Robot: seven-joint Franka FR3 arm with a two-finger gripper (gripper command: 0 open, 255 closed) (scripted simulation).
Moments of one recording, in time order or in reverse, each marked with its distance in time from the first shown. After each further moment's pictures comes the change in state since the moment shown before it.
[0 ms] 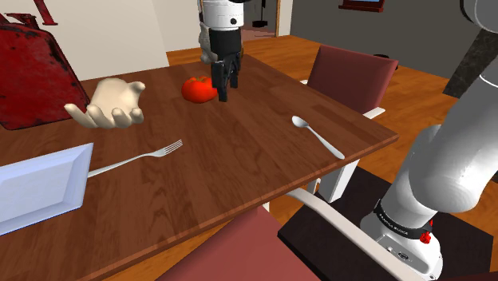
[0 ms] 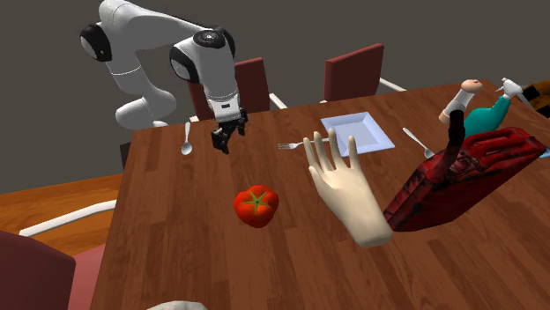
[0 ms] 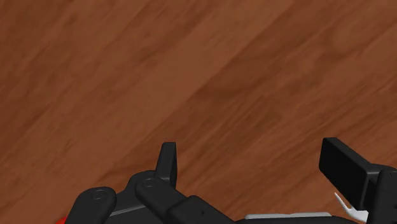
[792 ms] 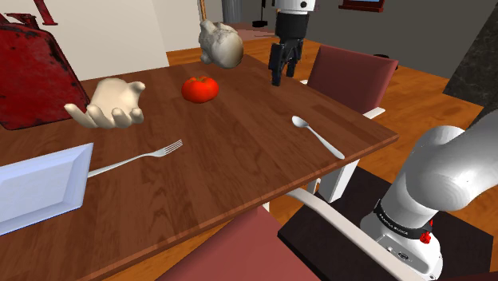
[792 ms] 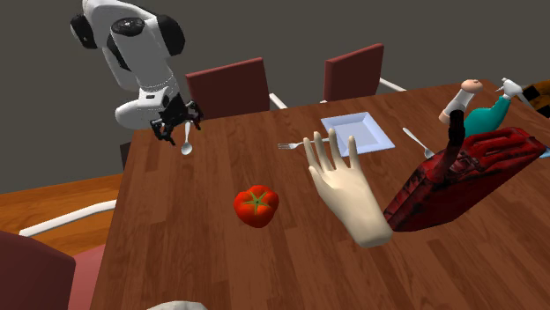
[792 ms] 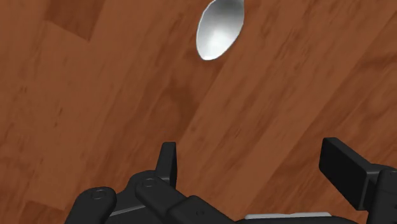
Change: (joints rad) arm -0.105 -0.398 -0.141 -0.331 0.063 -0.043 0.066
